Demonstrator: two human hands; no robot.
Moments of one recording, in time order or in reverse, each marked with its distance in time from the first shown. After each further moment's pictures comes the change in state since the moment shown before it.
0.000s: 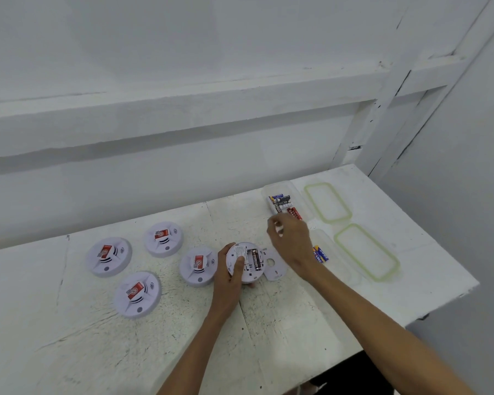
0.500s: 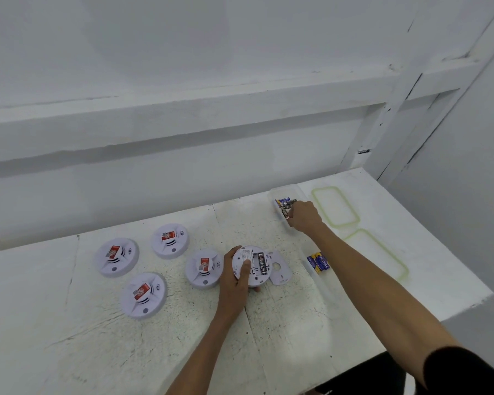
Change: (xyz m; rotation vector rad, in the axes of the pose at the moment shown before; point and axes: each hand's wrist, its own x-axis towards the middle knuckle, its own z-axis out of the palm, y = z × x) left_hand -0.001 0.003 0.003 0.051 0.020 0.011; right_hand 0.099 0.062 0.012 -0.471 -0.518 0.350
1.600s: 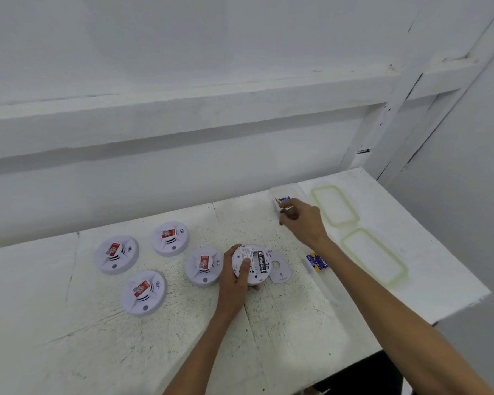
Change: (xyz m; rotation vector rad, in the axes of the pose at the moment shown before) left_hand -0.001 0.001 -0.001 -0.007 0.016 0.002; right_hand -0.069 -0.008 -0.008 0.548 0.304 -0.305
